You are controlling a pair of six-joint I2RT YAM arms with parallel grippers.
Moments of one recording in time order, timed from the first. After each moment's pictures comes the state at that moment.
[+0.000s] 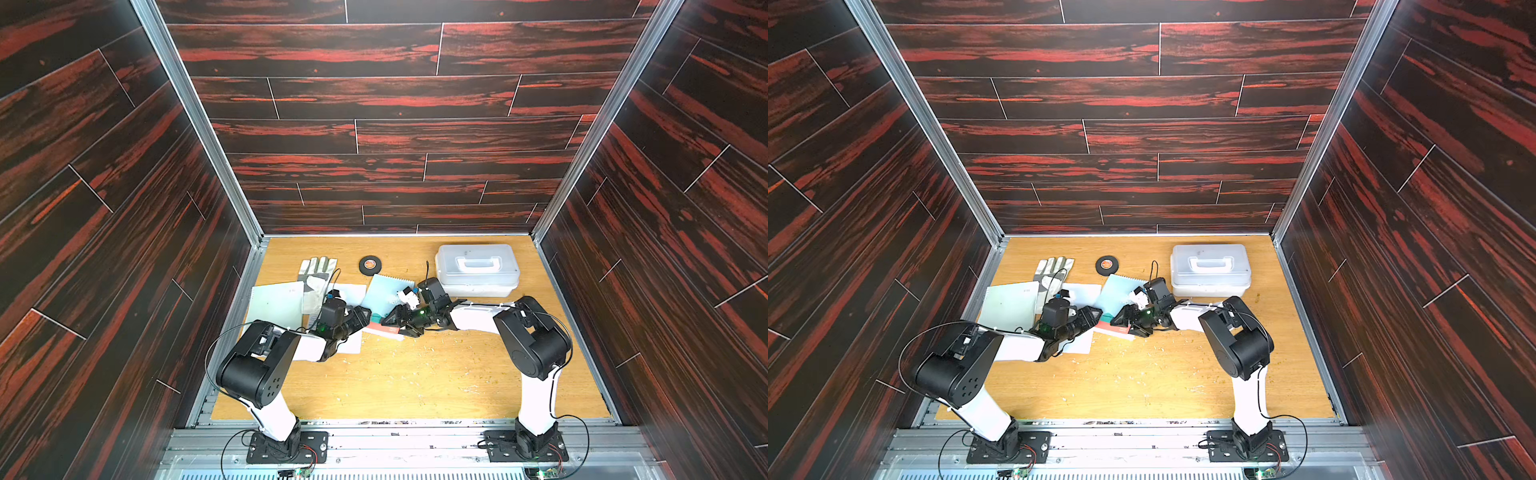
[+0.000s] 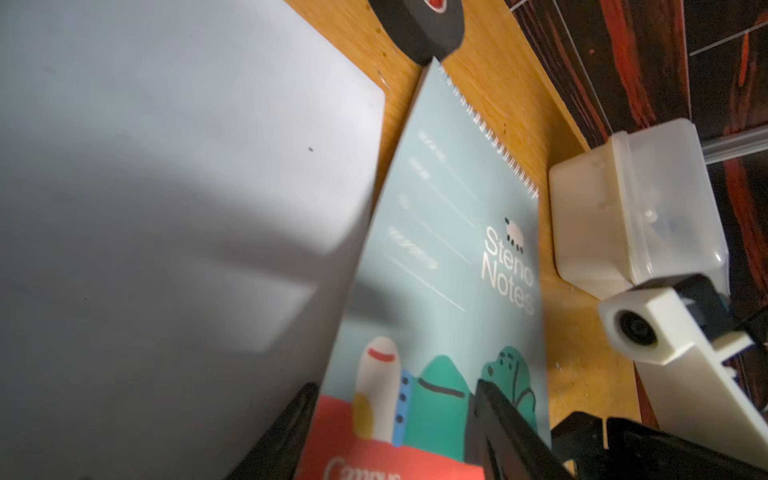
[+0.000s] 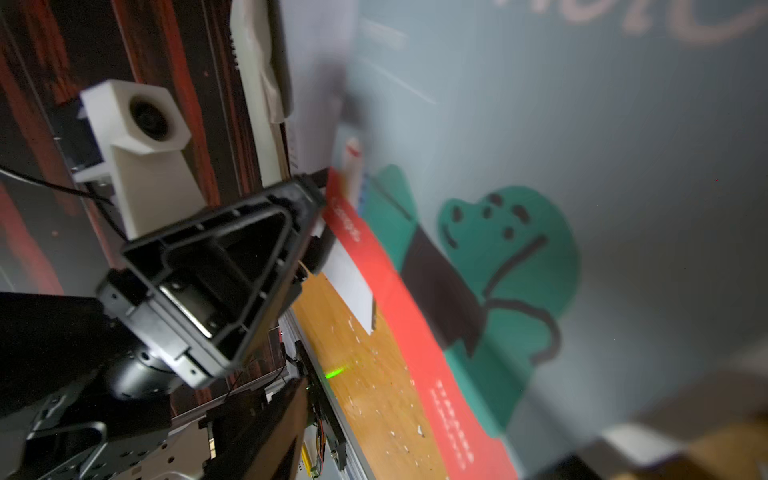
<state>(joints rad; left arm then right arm) -0.37 1.70 0.56 0.54 0.24 -0.85 0.63 1.98 1.09 0.06 -0.76 0.84</state>
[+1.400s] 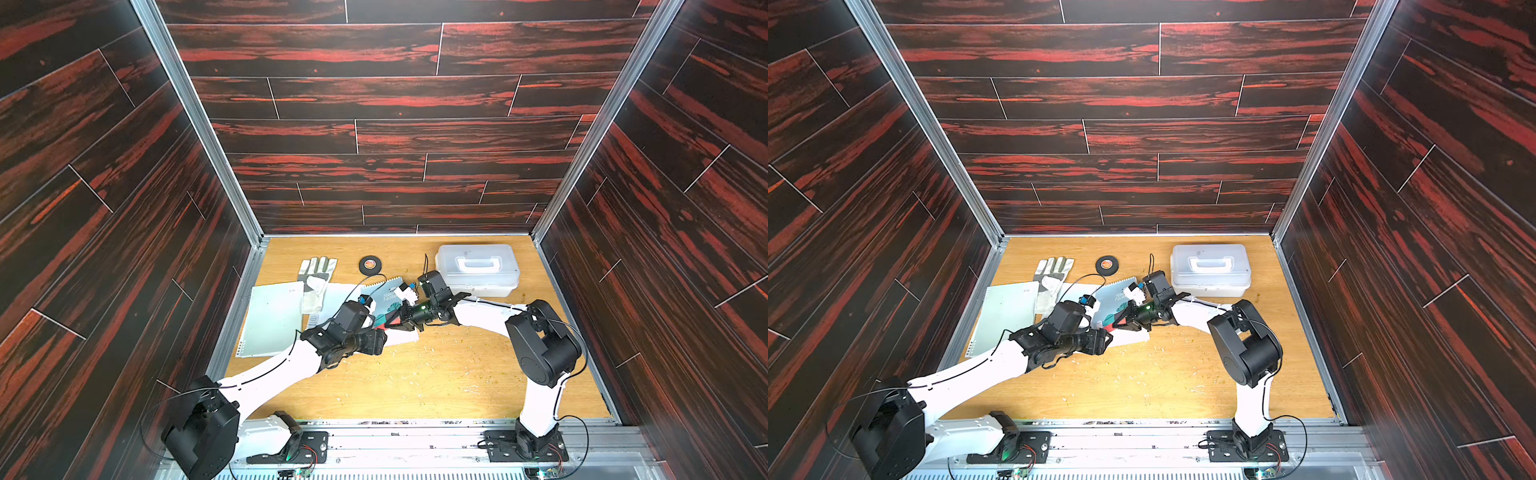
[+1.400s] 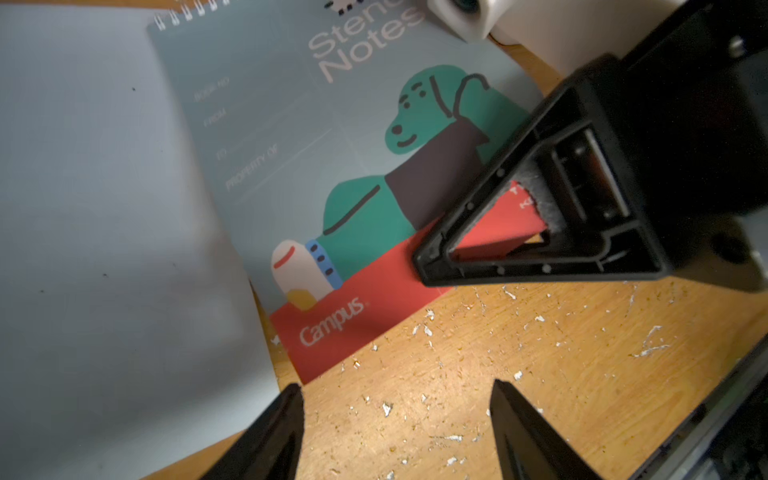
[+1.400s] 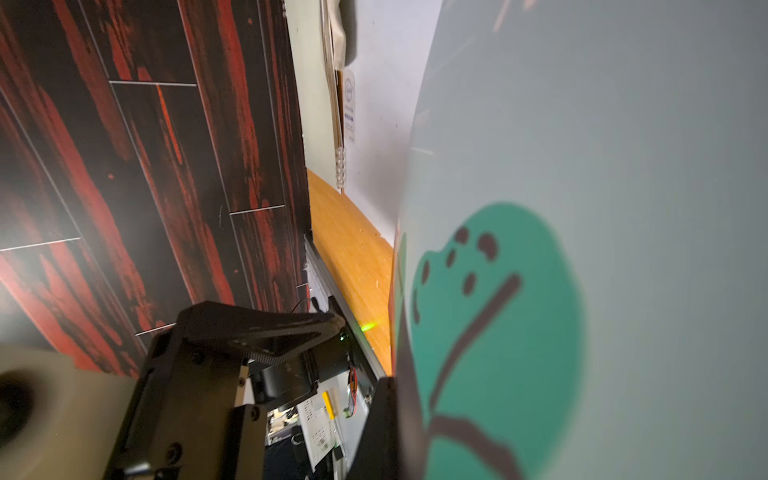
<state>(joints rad) -0.66 1.27 0.76 -0.33 0.05 -0.39 0.63 1.90 1.14 -0.10 -0.90 0.80</state>
